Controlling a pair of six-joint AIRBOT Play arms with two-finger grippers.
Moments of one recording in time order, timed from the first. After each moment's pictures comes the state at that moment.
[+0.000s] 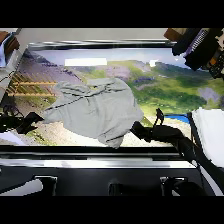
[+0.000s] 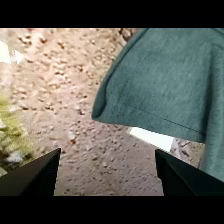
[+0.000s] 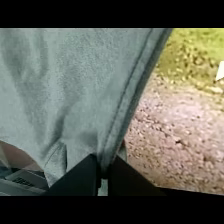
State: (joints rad) left arm 0.52 -1.36 0.89 1.07 -1.02 -1.42; right arm 0.28 -1.04 0.50 2.53 -0.62 -1.51
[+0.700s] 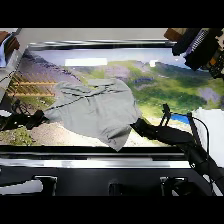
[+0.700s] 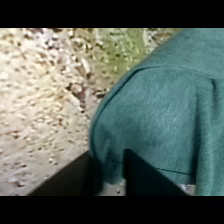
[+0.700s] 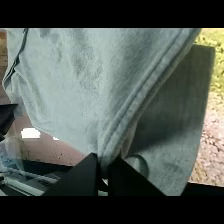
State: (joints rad) left arm 0.44 -1.49 0.89 0.99 -0.89 -1.36; right arm 0.28 -0.83 0.50 2.53 -0.64 -1.48
